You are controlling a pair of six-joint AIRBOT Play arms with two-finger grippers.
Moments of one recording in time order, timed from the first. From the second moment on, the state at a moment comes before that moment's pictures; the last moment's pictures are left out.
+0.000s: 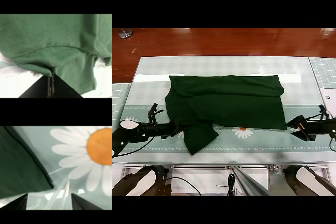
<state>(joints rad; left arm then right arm) 0.20 -1.02 0.31 0.65 -0.93 -1.18 -0.58 -1.10 0.52 -1.02 1.17 1.41</state>
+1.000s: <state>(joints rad) 0.20 -1.15 0.74 0.65 -0.96 -1.24 -0.36 -1.33 0.95 -0.86 1.11 1.33</state>
